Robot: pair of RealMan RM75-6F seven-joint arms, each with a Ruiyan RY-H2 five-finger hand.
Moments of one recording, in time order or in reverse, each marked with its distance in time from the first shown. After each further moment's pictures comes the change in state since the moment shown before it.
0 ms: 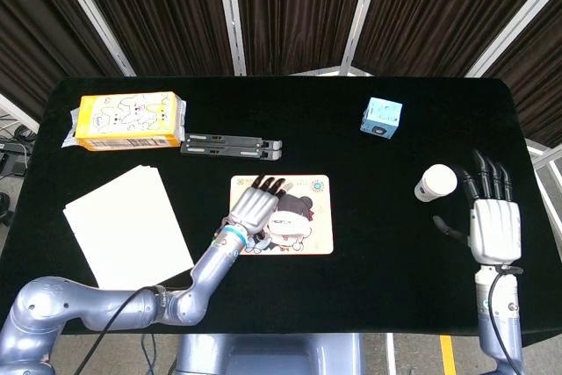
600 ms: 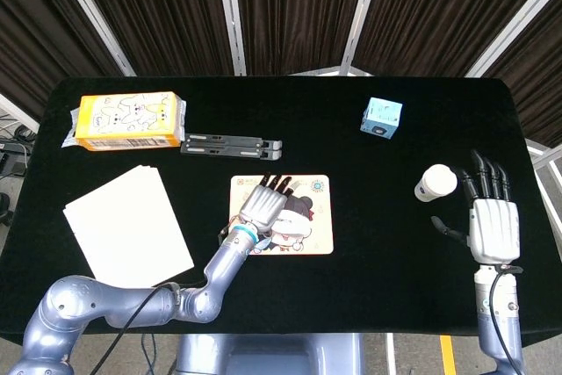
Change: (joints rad) left arm -0.081 -0.085 0.015 0.150 -0.018 0.006 0.026; right arm -0.008 0.003 0.009 -0.017 0.000 -0.022 0.017
